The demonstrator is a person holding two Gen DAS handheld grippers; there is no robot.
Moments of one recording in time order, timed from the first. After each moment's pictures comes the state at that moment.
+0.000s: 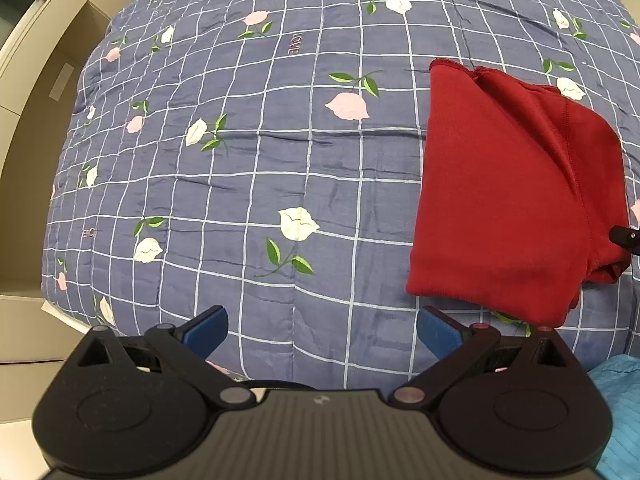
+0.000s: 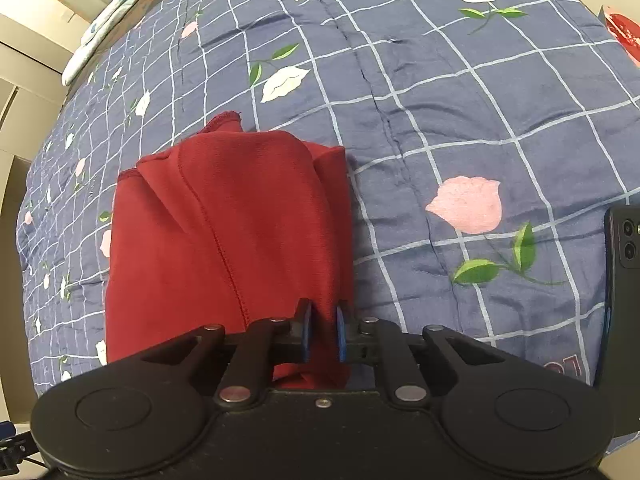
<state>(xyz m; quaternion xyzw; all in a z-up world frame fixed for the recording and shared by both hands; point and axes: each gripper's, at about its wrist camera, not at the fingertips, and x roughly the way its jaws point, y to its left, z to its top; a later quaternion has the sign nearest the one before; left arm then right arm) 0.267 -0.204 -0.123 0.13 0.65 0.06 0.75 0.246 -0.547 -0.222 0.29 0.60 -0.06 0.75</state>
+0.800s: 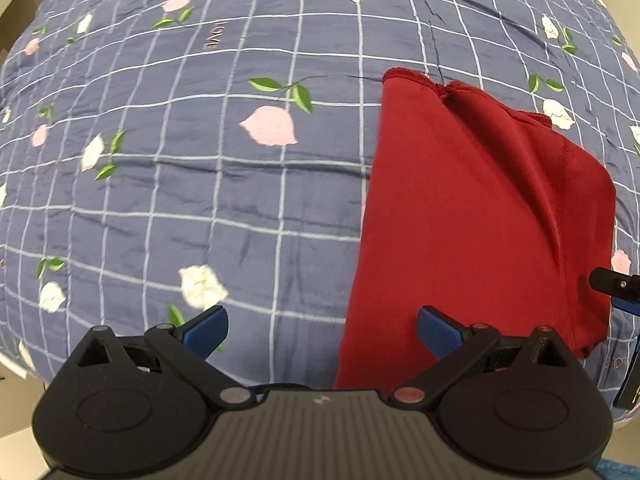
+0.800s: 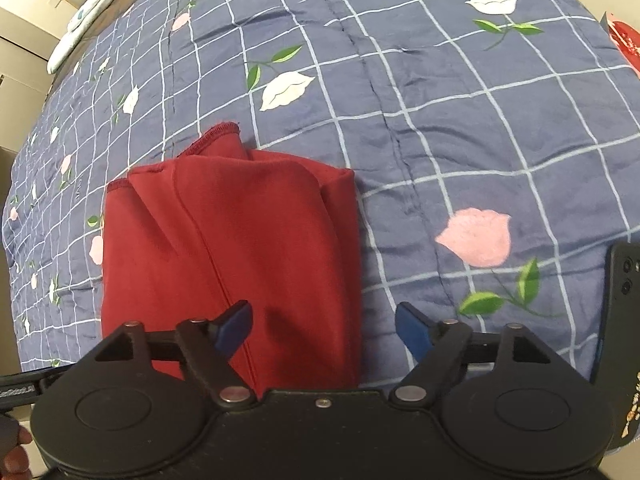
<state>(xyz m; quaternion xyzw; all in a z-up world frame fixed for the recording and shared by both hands) 0.350 -0.217 -0.196 0.06 0.67 -0.02 0.74 0.284 -0.548 -0.221 0.27 0.62 -0.07 0.73</state>
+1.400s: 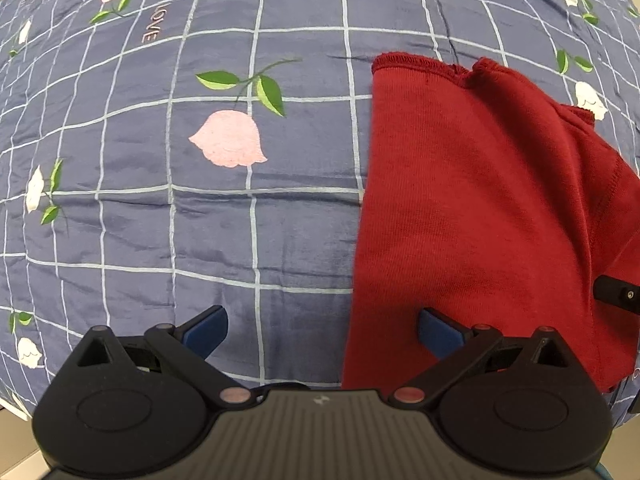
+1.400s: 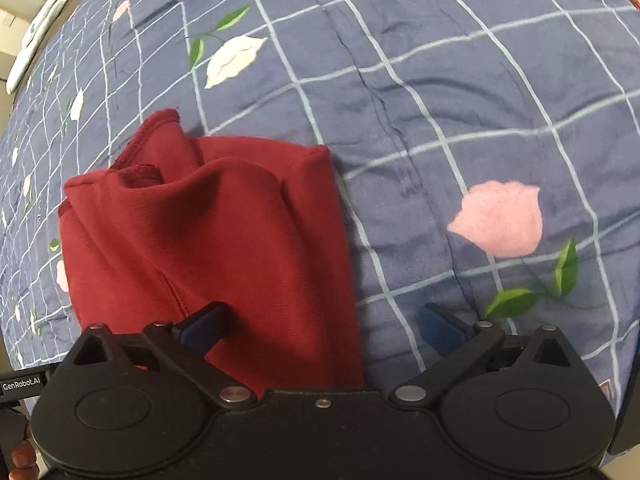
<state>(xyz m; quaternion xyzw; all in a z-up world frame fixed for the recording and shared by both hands) 0.404 -0.226 -0.256 0.09 0.71 -0.05 0.69 0.298 -0.549 -0.271 0.31 0.65 -0.11 0.69</state>
